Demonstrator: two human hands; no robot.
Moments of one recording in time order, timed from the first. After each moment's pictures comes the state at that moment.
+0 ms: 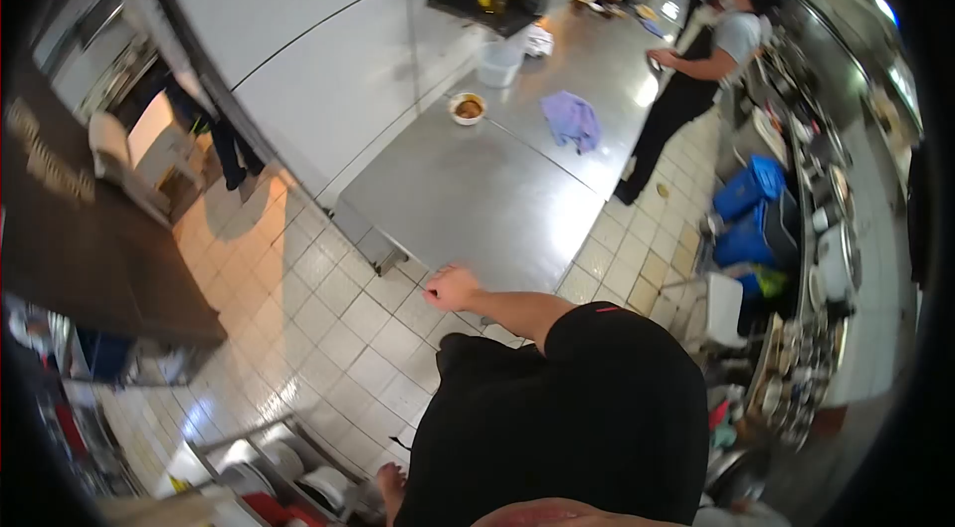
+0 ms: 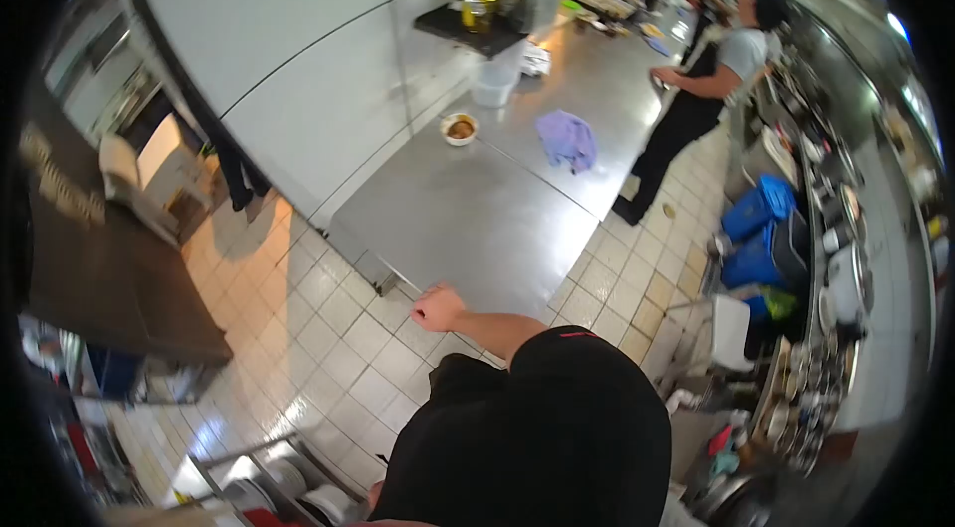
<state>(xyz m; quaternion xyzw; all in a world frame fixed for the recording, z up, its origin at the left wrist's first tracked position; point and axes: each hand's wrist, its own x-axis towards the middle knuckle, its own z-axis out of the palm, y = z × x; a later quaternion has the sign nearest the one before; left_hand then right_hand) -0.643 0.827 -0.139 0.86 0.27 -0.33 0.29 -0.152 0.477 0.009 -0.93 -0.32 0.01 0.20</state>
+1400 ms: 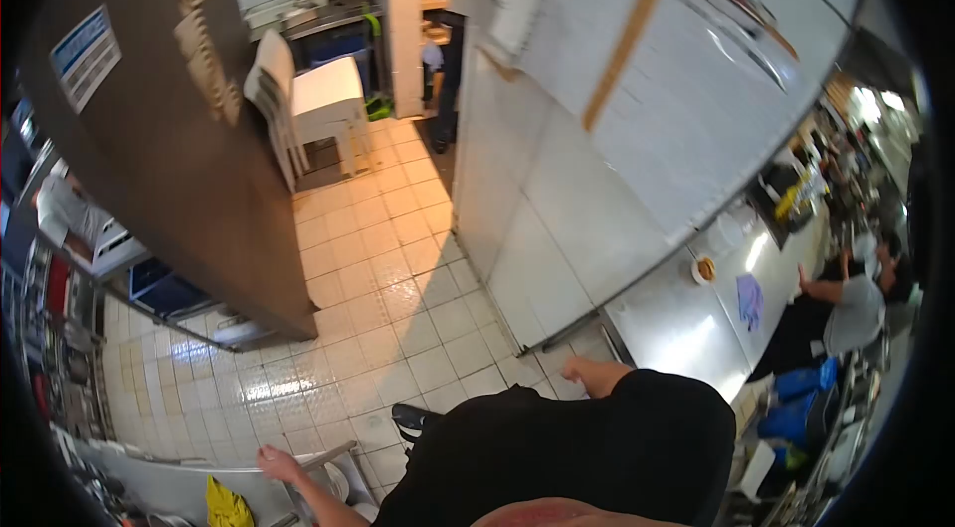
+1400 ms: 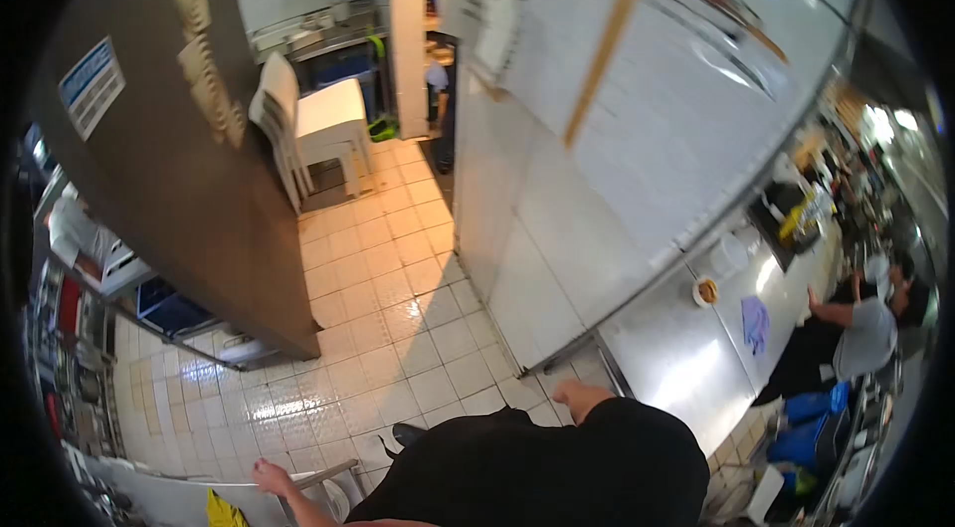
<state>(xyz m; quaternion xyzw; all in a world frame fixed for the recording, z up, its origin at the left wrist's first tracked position) -0.489 1.417 -0.039 0.63 0.73 0.24 0.05 0.020 0.761 -0.151 -0.87 -0.14 0.46 -0.06</state>
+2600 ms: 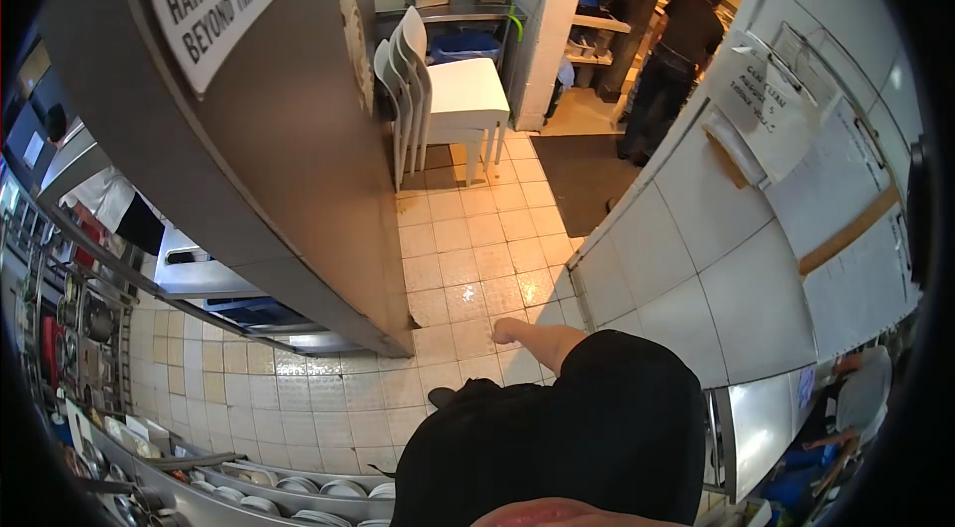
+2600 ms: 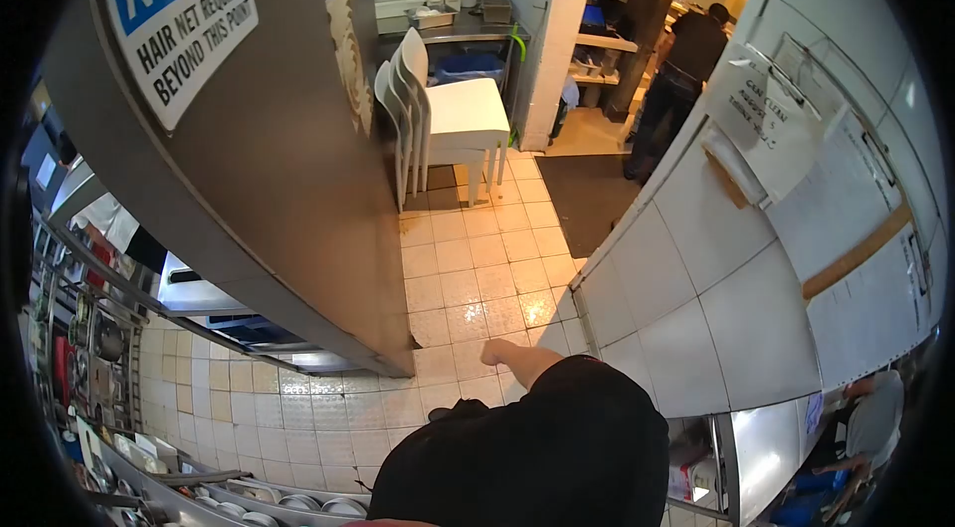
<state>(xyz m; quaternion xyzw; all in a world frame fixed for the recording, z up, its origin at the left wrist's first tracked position) -0.593 1.675 0.035 0.26 0.95 0.15 -0.11 0.101 1.545 -0.106 -0.80 -0.38 0.45 -0.09</state>
